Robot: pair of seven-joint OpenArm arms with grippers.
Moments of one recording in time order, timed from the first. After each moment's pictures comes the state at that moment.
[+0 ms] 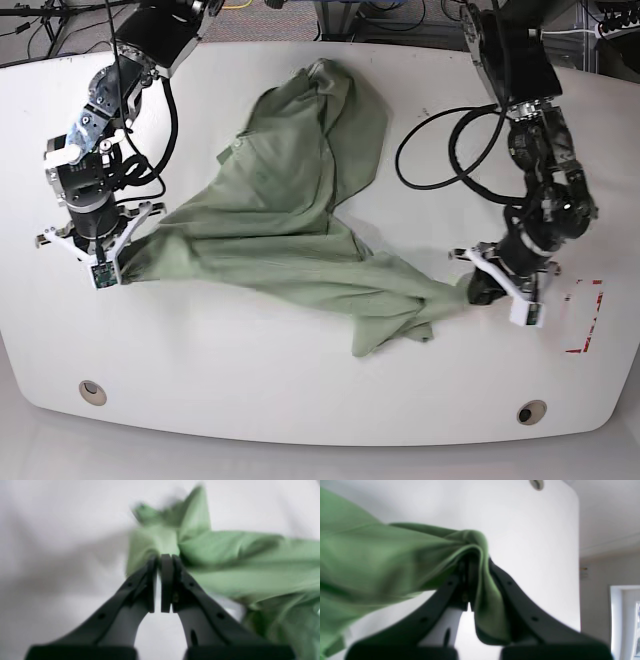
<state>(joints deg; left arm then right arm) -12.0 -6.3 -17.3 95.8 -22.0 -25.7 55.8 4.8 3.5 29.6 113.7 -7.3 41.0 -54.8</state>
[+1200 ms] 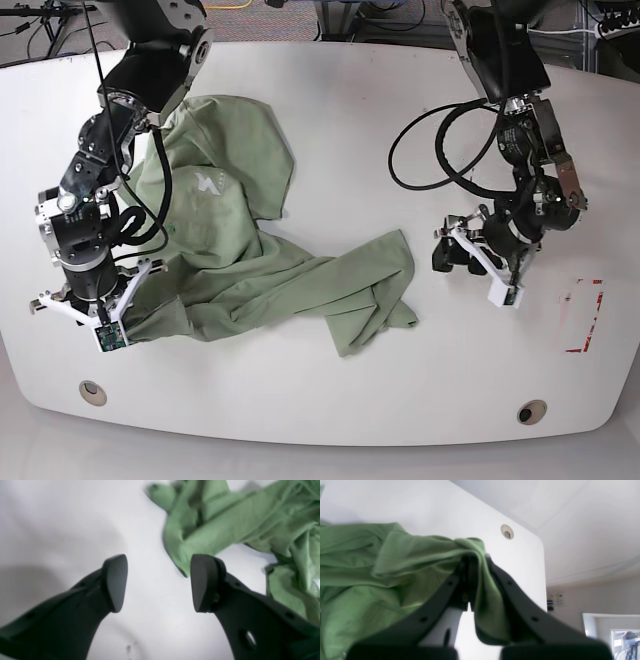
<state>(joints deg) -11.3 -1.8 -19.7 93.0 -23.1 -26.5 66.2 16.4 6.5 21.7 113.0 -7.9 40.9 -58.4</state>
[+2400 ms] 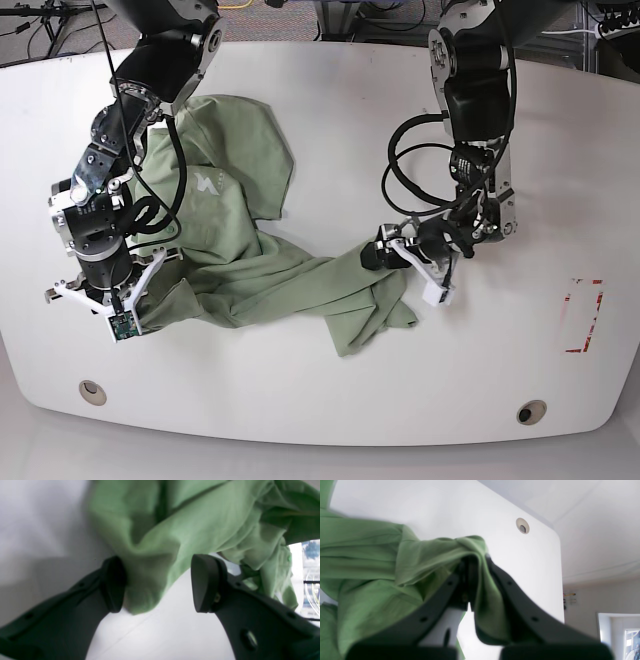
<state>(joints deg) -19.8 2.8 -14.4 59.3 -25.7 -27.2 52.1 14.0 3.6 22.0 113.0 -7.9 40.9 -58.0</state>
